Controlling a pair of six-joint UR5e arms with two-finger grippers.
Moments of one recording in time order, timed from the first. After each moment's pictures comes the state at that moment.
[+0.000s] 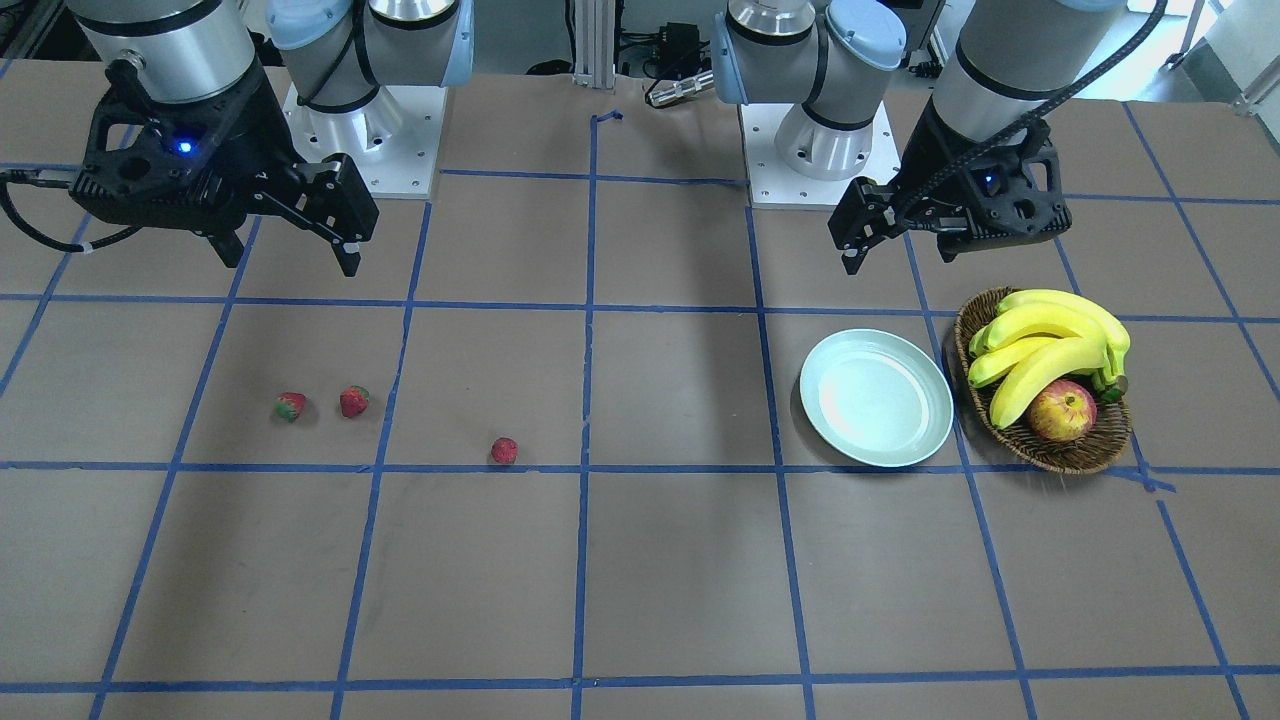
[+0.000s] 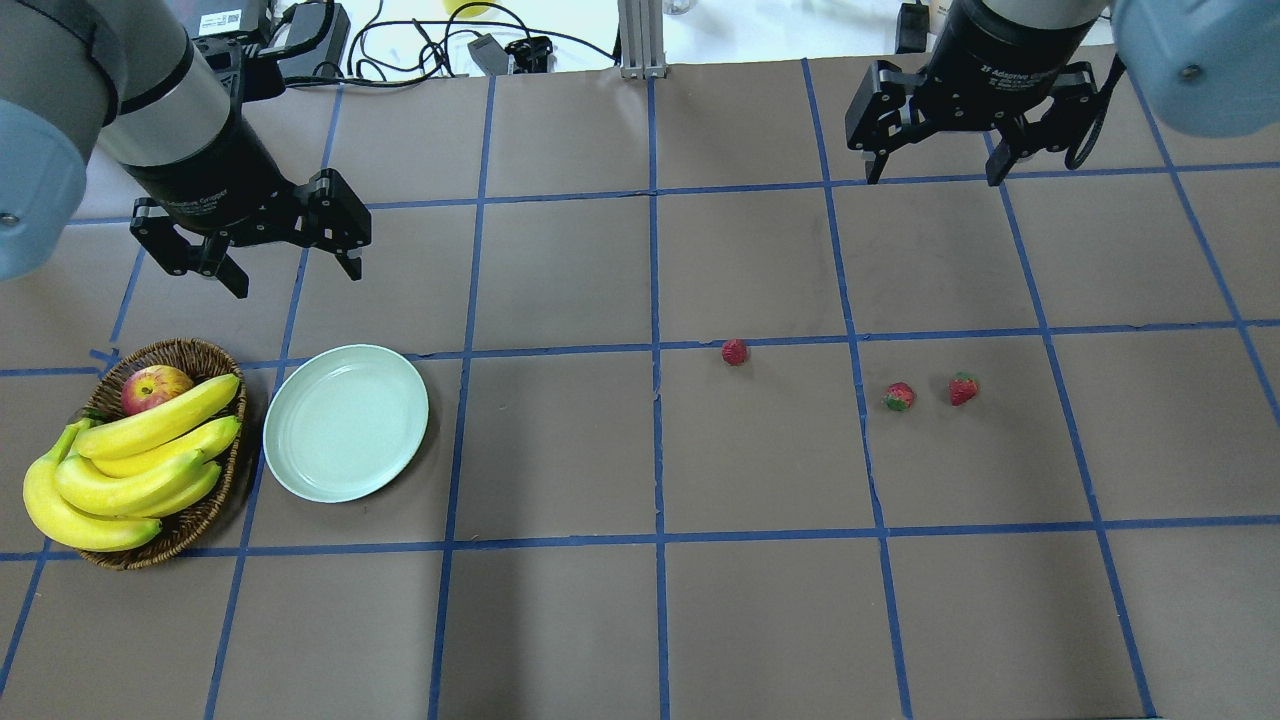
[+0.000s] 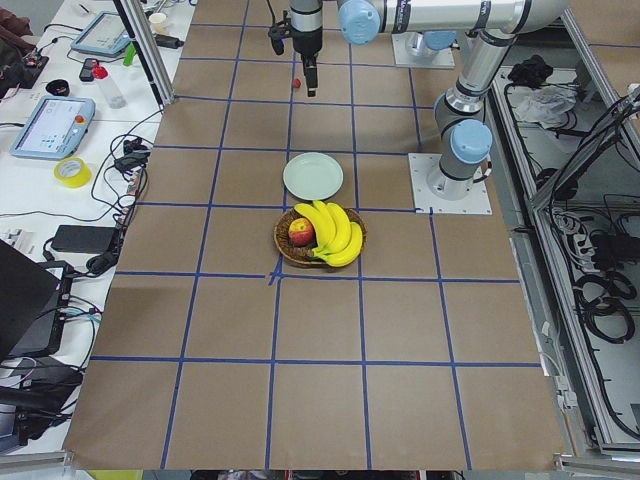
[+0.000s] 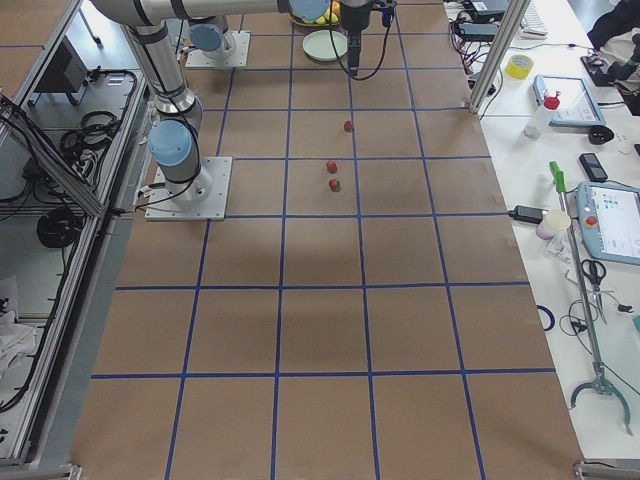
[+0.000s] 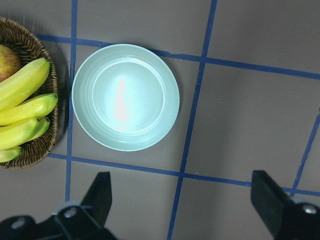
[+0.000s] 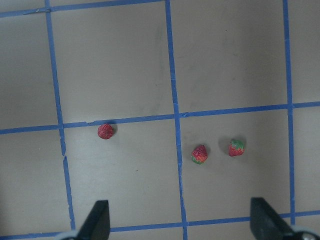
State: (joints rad) left arm -1.51 -1.53 -1.64 -1.57 1.60 -0.10; right arm 1.60 -1.54 1.49 -1.59 -1.57 0.11
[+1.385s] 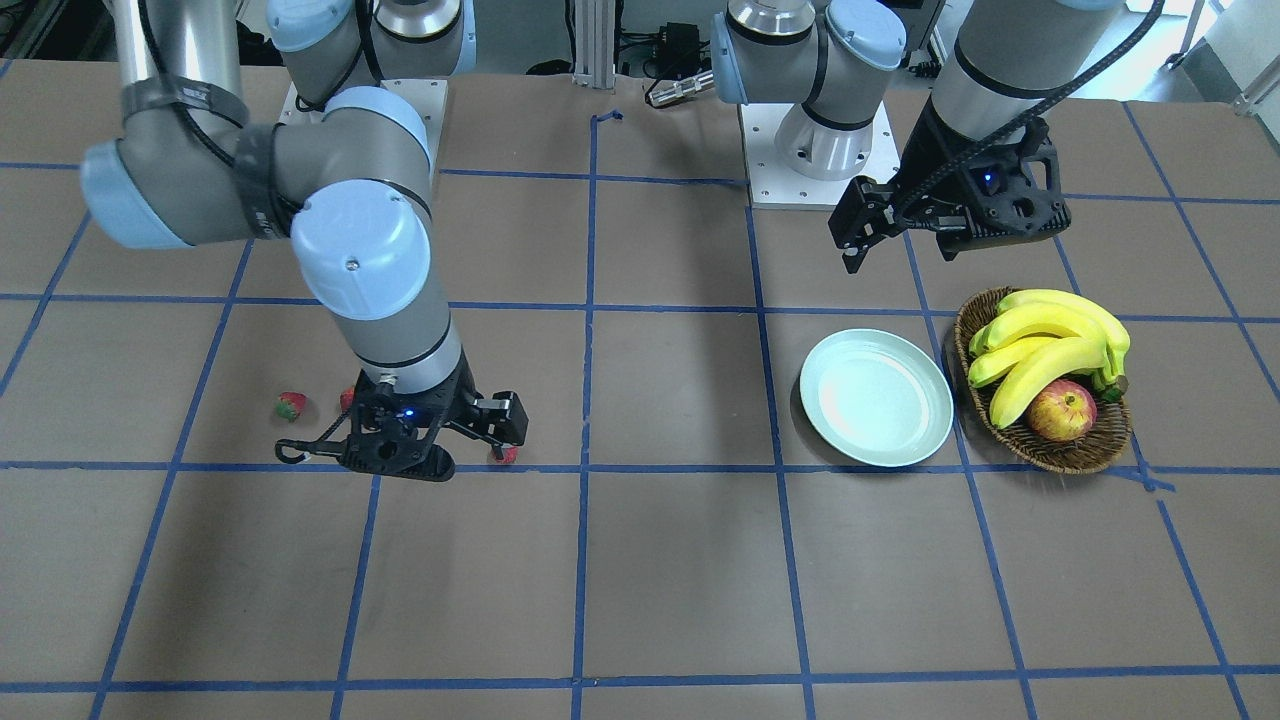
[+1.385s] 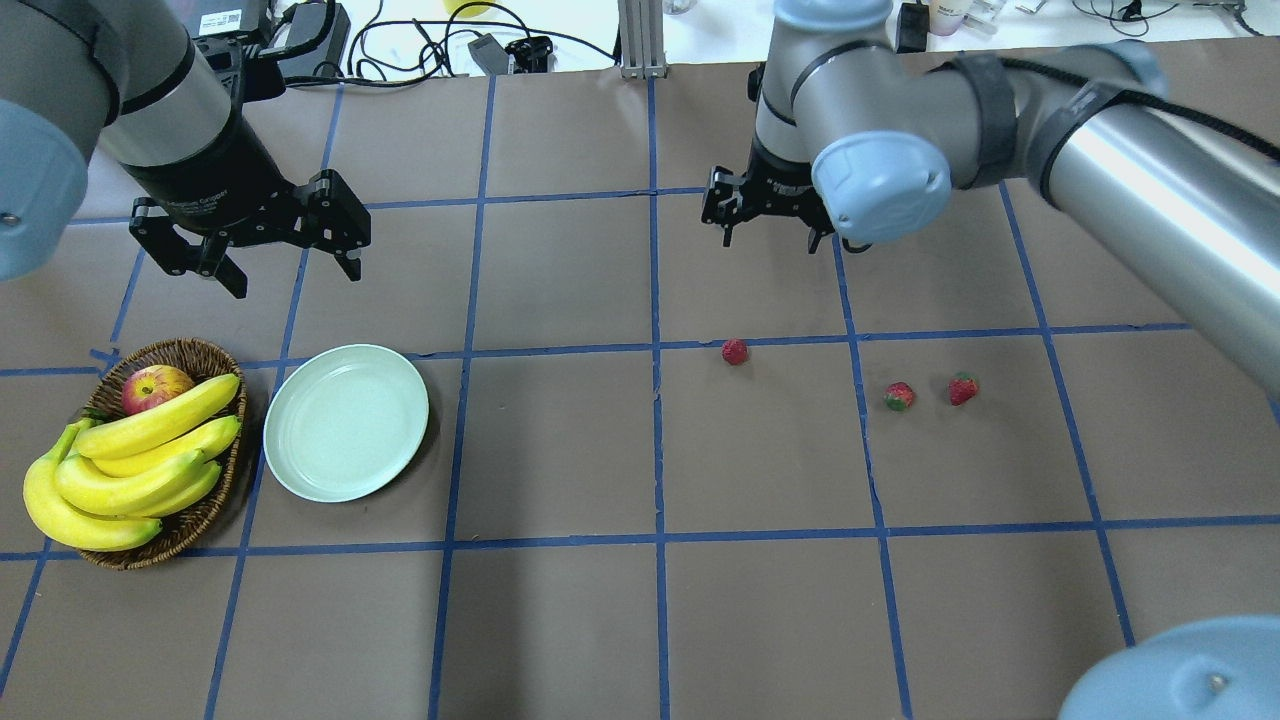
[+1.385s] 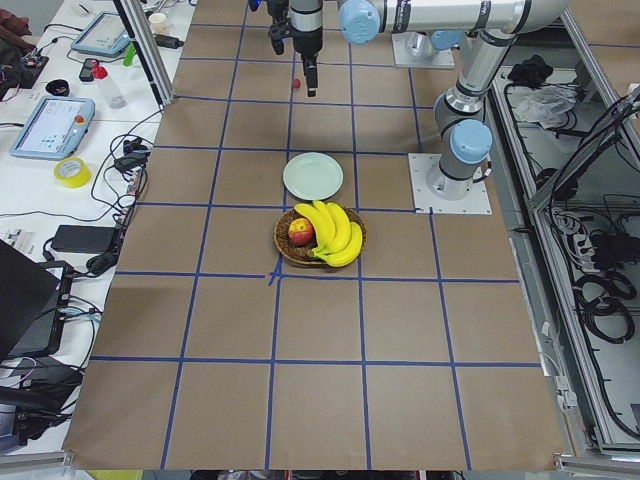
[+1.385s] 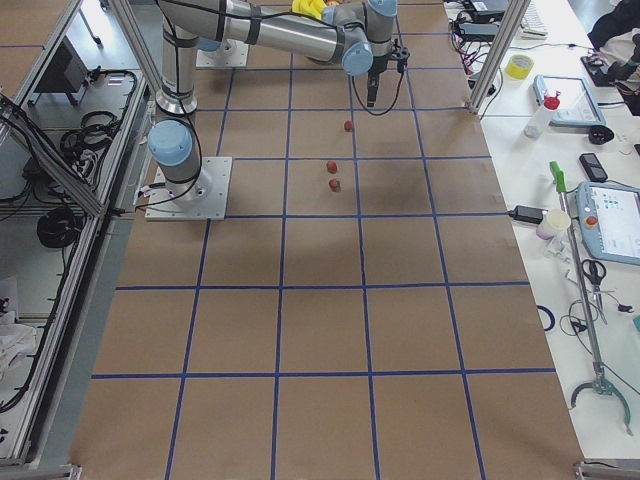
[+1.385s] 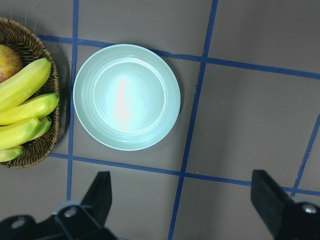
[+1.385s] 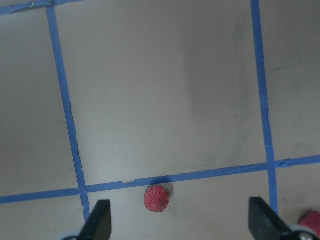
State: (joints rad) left arm -1.51 -1.53 -1.64 -1.57 1.61 -0.10; right arm 1.76 -1.21 1.65 -2.06 -1.55 0.32
